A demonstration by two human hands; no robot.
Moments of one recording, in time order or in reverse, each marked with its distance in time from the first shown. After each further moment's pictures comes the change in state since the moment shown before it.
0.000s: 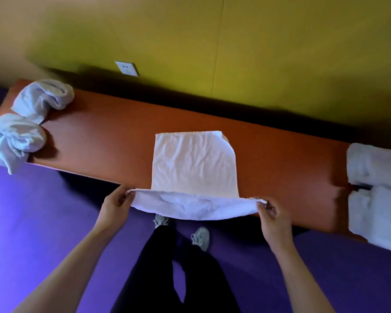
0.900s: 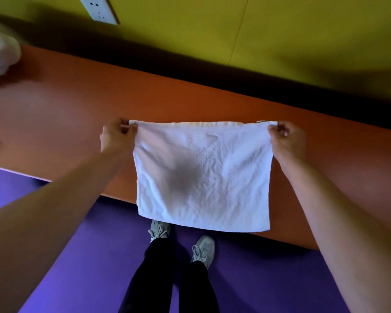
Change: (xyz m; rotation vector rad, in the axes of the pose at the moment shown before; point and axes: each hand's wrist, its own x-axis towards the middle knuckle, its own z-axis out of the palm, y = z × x) left_hand 0.283 -0.026 0.092 -0.007 0.260 -0.081; right_hand 0.293 0.029 0.147 -0.035 0.135 -0.062
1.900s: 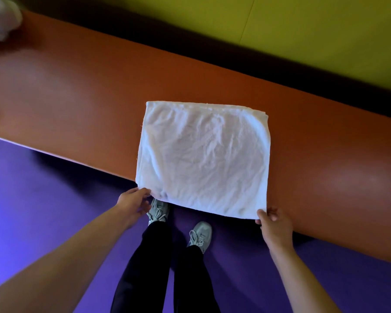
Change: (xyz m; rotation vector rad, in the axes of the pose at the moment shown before) left_hand -0.130 -0.158 0.043 -0.532 -0.221 -0.887; right_hand -0.197 0.135 -0.022 -0.068 -0.109 0.536
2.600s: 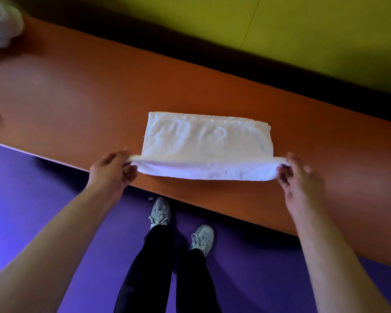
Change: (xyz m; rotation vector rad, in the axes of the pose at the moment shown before) left_hand -0.075 0.110 -0.001 -0.245 -0.021 0.344; right_hand 0.004 -0.157 -0.022 0.717 0.000 0.007
